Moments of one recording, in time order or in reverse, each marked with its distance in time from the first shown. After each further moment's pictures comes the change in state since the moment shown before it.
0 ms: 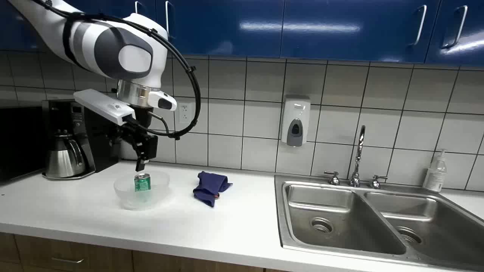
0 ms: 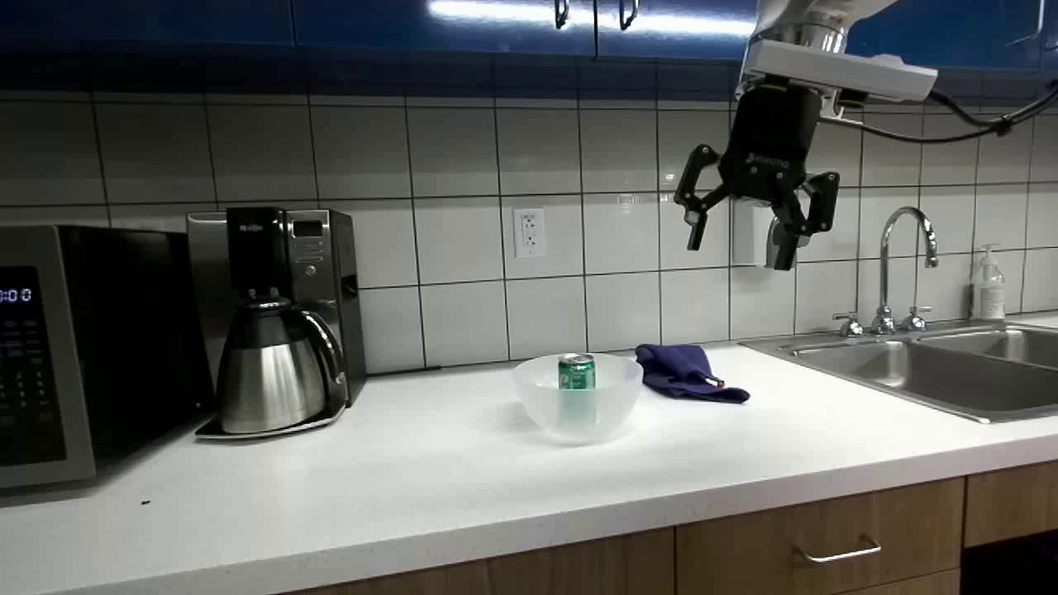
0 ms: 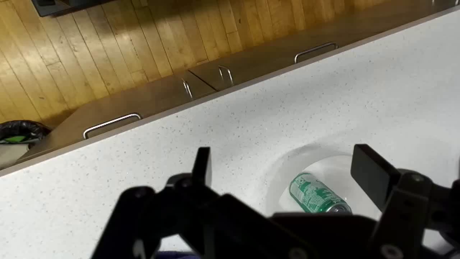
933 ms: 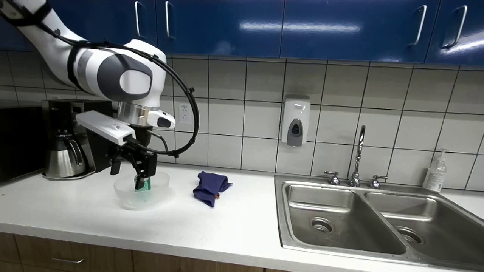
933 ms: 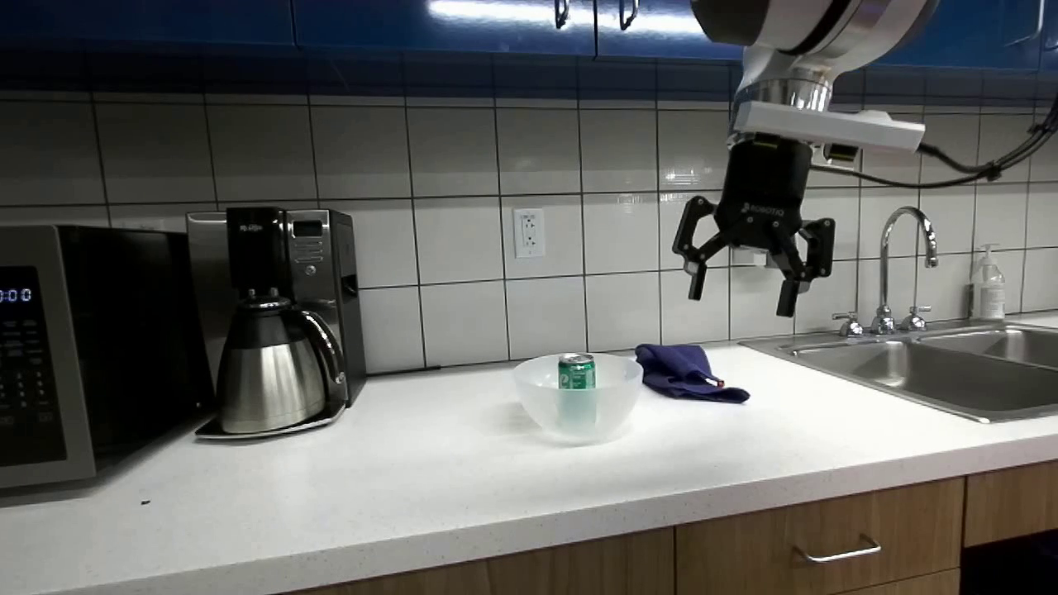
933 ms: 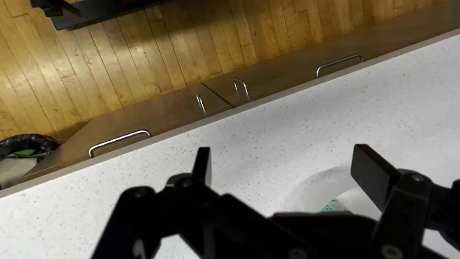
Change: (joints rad) arm 0.000 0.107 0.026 -0.028 -0.010 0.081 0.000
